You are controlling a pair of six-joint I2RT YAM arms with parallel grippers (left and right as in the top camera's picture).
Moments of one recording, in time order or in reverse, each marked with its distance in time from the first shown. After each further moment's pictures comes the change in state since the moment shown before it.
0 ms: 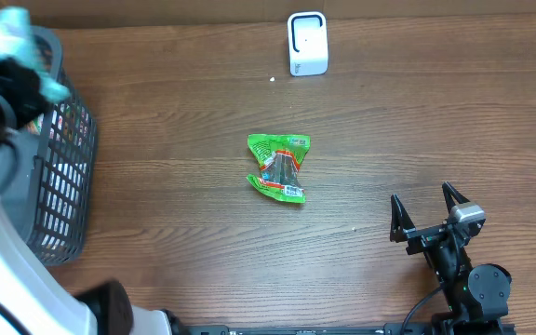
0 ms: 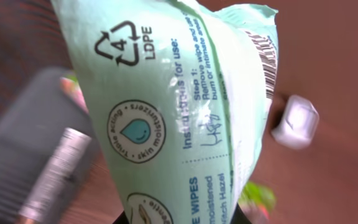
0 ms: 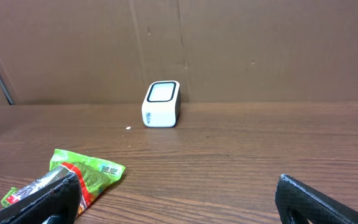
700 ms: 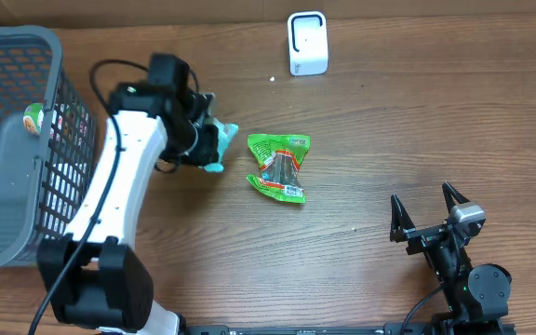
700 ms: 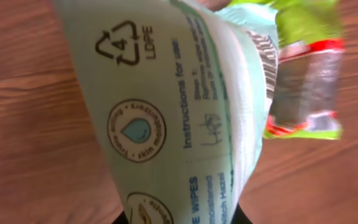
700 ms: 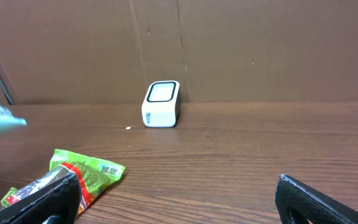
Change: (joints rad) left arm -0.436 0.092 -1.101 0.531 0.003 0.215; right arm 0.000 0.000 0.000 0.000 0.000 0.000
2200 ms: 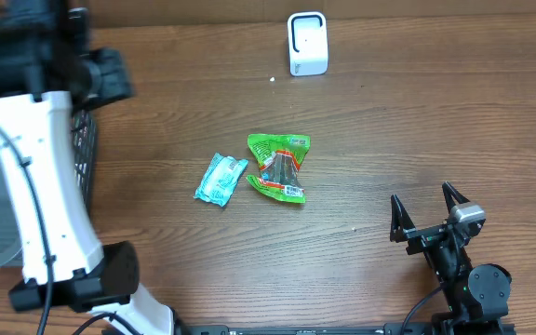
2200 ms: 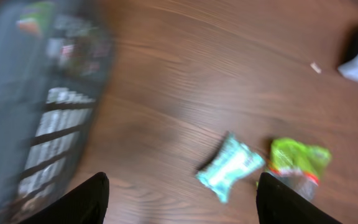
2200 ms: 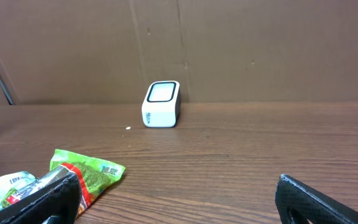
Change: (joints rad) left arm 0.269 0.109 0.955 -0.522 -0.228 -0.261; right arm 0.000 0.000 0.000 0.000 0.000 0.000
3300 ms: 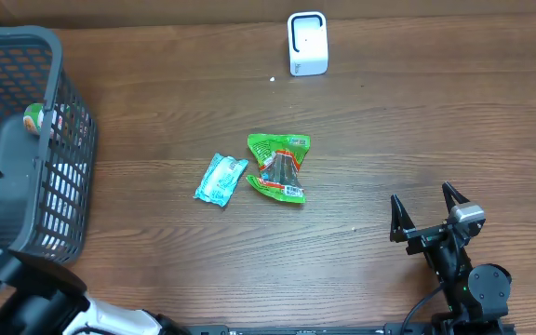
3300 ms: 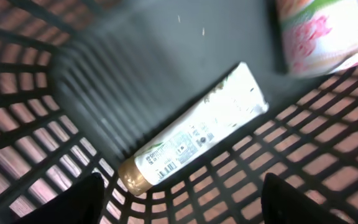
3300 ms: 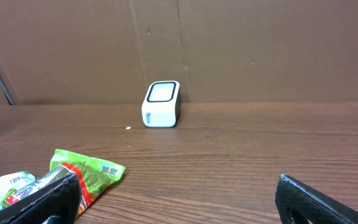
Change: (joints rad) left arm 0.751 0.020 -0.486 0.279 0.149 0.149; right arm 0.000 0.000 0.000 0.000 0.000 0.000
